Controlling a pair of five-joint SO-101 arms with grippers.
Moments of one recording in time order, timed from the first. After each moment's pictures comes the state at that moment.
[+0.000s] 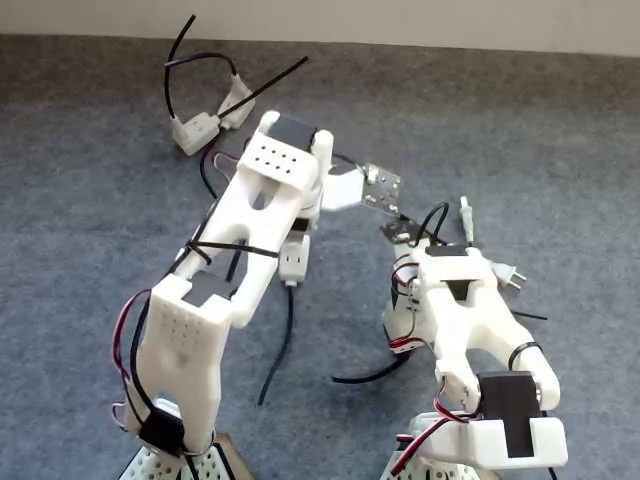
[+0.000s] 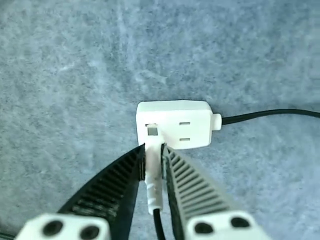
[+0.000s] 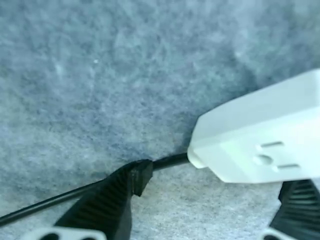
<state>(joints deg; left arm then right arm) 19.8 39.3 -34.3 99.5 -71.4 -6.9 -2.4 48.9 63.1 14.8</state>
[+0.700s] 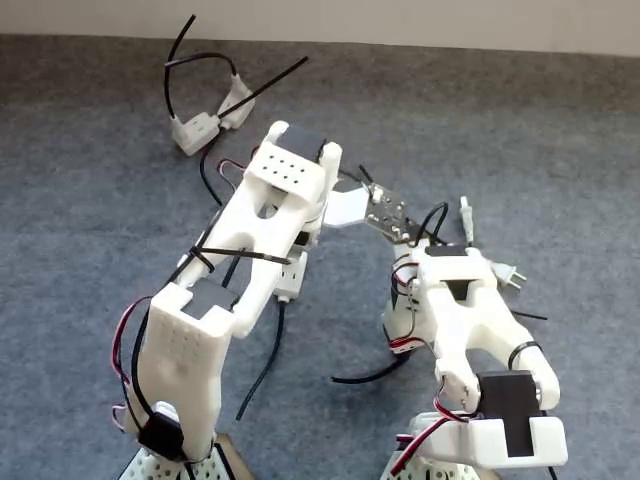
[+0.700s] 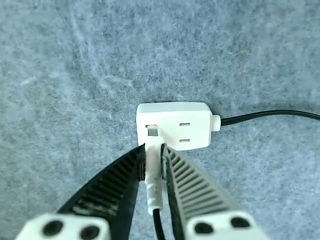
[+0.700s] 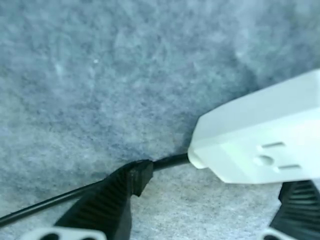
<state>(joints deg) 22.3 40.7 -29.1 99.9 -74.6 -6.9 -2.3 48.9 63.1 14.8</state>
